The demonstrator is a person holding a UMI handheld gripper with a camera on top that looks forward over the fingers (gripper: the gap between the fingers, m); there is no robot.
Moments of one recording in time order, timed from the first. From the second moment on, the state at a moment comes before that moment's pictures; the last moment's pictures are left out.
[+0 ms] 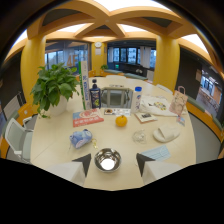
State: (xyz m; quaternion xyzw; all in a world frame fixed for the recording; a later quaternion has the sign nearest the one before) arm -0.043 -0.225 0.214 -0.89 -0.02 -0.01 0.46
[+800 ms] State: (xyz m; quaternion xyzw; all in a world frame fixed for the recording) arm 0.150 -0.256 0.175 -0.89 0.01 -0.09 0.44
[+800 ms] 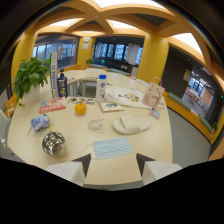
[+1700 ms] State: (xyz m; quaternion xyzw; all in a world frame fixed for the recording) arm 0.286 -0.051 0.089 -0.91 -0.02 -0.04 0.41
